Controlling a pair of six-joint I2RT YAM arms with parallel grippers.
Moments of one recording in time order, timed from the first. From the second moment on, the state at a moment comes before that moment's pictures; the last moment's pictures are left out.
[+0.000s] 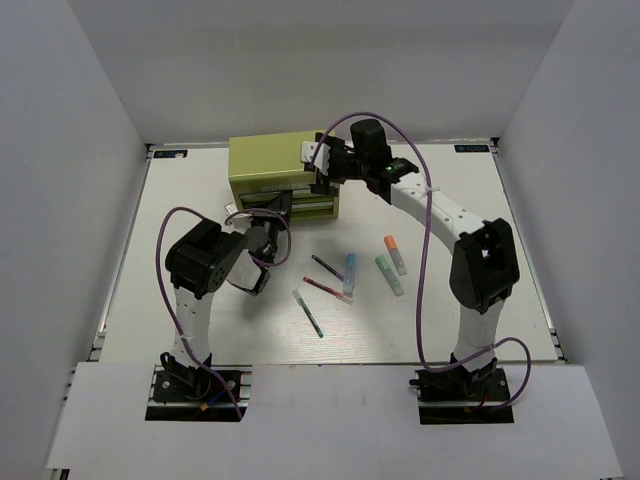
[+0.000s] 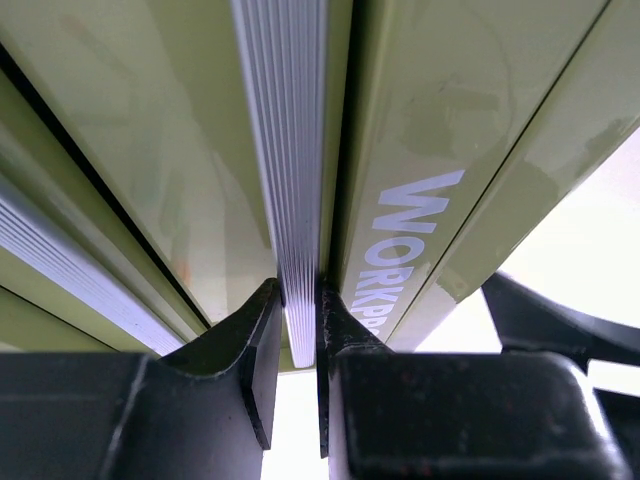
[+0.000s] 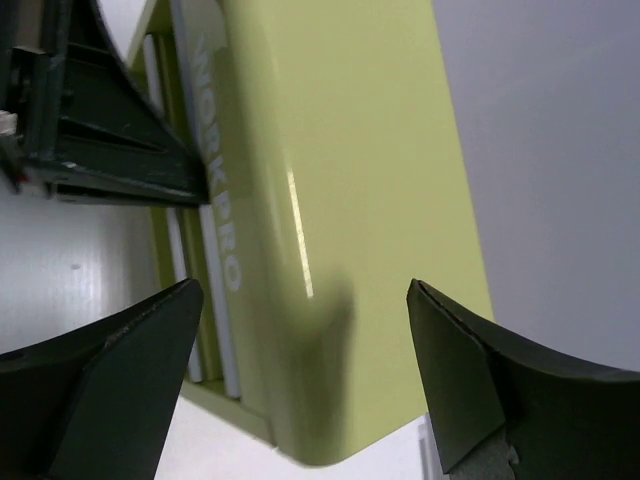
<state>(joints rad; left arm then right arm) -0.48 2.10 0.68 1.55 -0.39 -1.50 0.57 1.89 1.64 -0.19 -0.56 -0.94</state>
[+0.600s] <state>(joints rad) -0.49 2.08 0.64 1.55 -0.38 -1.51 0.56 2.02 1.84 -0.39 -0.58 -1.06</state>
